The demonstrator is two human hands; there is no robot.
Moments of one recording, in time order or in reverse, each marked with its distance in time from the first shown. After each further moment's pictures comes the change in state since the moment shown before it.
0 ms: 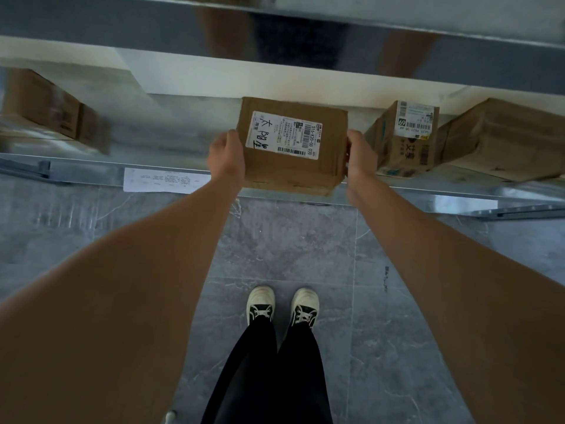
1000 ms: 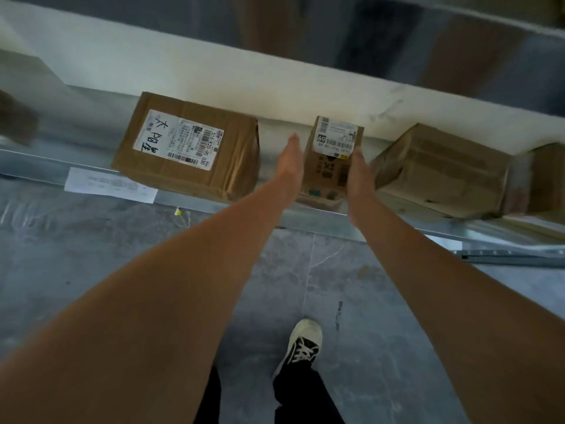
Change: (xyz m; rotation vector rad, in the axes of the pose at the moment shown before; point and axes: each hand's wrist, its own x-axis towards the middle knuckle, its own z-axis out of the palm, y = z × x) left_hand -0.098 0.032 0.249 -0.247 -0.400 -0.186; right_hand 0.114 0.012 -0.148 -0.086 -0.071 -0.145
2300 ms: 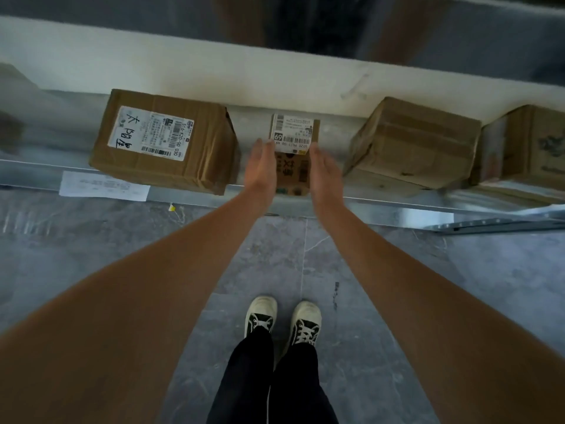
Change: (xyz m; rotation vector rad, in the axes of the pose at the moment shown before) left_hand -0.019 -0.037 -0.003 0.154 0.118 0.175; right_hand -0.040 0.025 -0.010 -0.020 -0.036 -0.138
